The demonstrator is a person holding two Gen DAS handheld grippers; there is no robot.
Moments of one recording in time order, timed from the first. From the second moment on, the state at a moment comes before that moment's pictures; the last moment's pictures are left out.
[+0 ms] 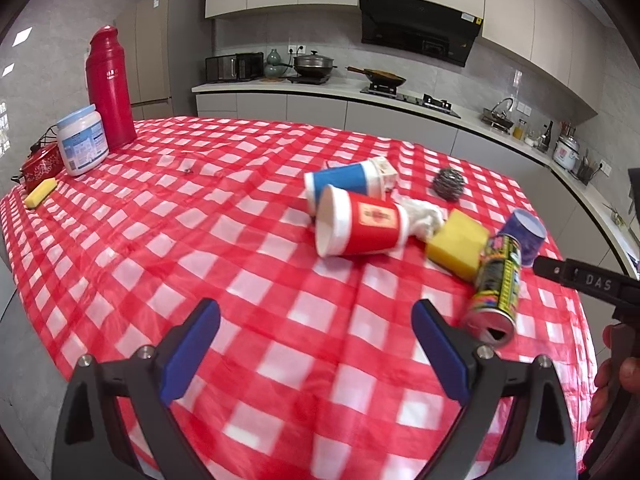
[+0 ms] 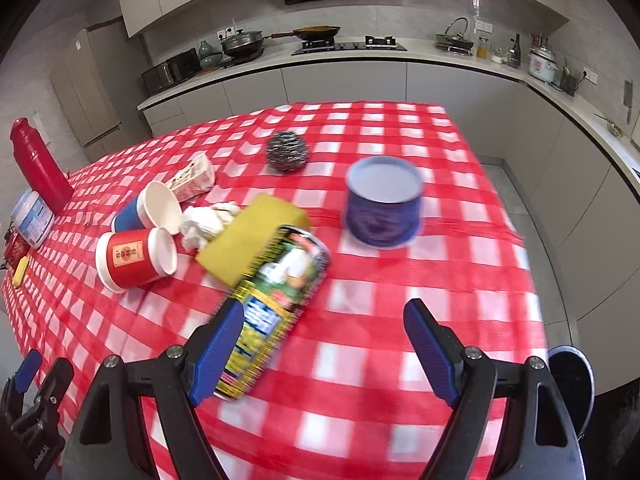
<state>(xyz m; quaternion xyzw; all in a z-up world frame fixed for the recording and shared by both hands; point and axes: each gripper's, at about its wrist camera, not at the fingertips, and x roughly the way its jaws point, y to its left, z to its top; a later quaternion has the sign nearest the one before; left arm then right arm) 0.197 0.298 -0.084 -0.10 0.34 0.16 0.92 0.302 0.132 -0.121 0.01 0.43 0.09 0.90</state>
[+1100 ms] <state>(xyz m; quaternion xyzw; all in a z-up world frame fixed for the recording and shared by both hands) 0.276 0.305 -0.103 -0.12 0.37 0.08 0.92 0.337 0.118 -0.157 0.03 0.48 0.07 0.87</state>
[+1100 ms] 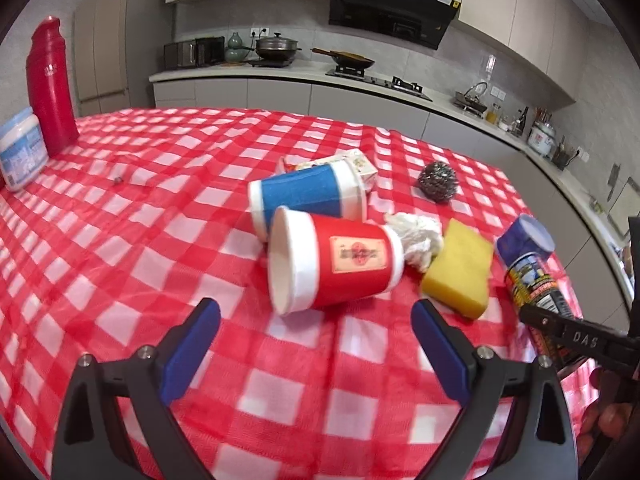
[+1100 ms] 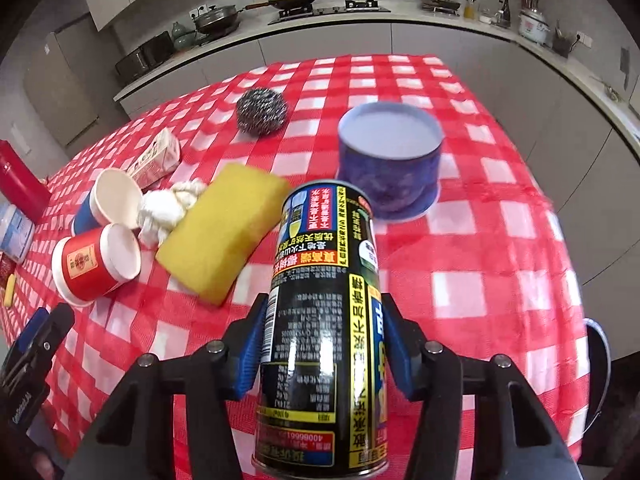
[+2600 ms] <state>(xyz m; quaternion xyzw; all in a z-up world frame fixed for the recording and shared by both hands) 0.279 0.369 -0.112 -0.19 0.34 0.25 0.89 0.342 0.092 -0.165 0.04 0.48 0.08 0.87</state>
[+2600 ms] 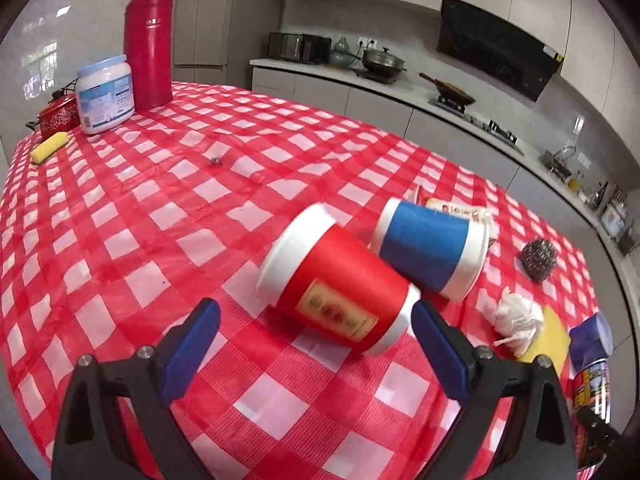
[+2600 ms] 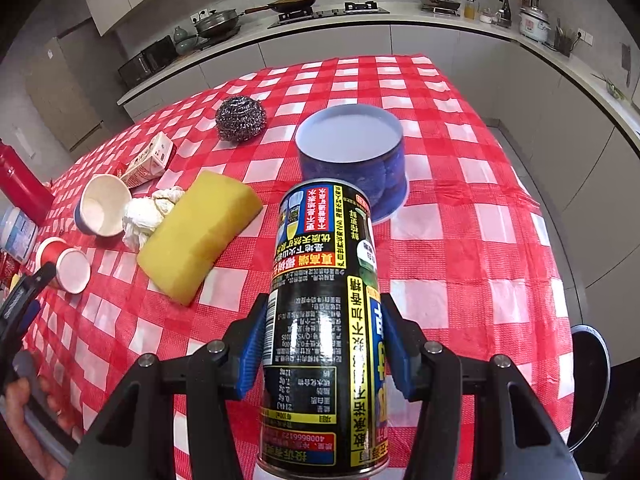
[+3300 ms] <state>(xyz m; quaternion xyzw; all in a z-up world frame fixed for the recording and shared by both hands) 0.275 0.404 -0.130 -0.18 0.39 0.19 0.88 0.341 0.095 -0.167 0.05 0.48 0.09 0.87</state>
